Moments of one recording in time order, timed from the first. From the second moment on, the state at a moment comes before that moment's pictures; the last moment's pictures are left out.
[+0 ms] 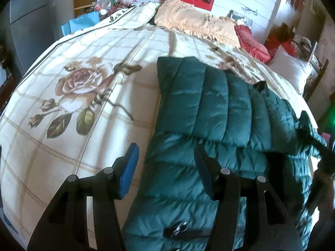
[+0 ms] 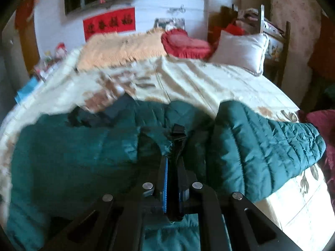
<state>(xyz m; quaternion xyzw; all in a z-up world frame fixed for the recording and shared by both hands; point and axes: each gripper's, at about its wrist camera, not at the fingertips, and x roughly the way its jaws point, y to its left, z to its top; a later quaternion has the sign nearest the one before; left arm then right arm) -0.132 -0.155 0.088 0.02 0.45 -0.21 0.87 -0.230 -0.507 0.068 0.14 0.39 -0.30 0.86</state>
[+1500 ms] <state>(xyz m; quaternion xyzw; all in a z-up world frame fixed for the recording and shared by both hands) -0.094 -0.248 0.059 0.09 0.41 -0.20 0.88 -0.207 -0.452 0.055 0.12 0.43 -0.22 0.87</state>
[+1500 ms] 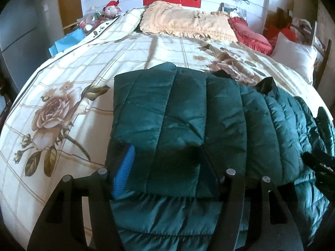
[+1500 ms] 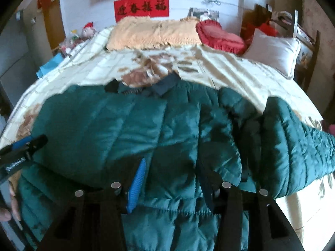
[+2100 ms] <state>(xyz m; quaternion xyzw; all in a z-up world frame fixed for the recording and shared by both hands) -0.144 -0.250 0.085 0.08 0.39 -0.23 0.89 -0.231 -0.458 0.060 0.12 0.44 -0.24 0.86</state>
